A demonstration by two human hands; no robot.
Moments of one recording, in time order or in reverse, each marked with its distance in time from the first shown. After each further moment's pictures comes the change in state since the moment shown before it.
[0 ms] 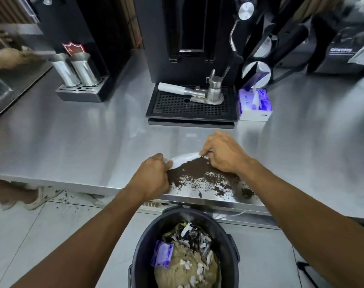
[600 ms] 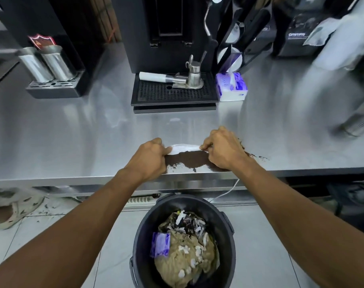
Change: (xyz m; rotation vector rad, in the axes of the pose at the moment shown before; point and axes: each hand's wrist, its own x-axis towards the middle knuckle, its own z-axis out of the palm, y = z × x) left_hand -0.005 -0.005 0.006 -0.027 0.033 0.214; right_hand -0.071 -0.039 0.010 -0.022 0.153 0.340
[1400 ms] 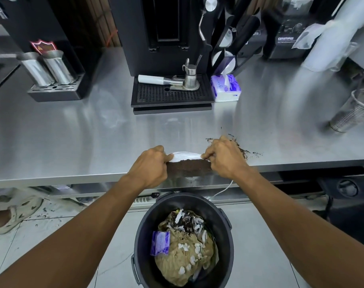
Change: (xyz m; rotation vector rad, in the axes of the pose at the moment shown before) left_hand -0.025 0.012 0.002 0.007 -0.036 0.017; right_hand -0.042 -0.004 -0.001 0.020 0.003 0.036
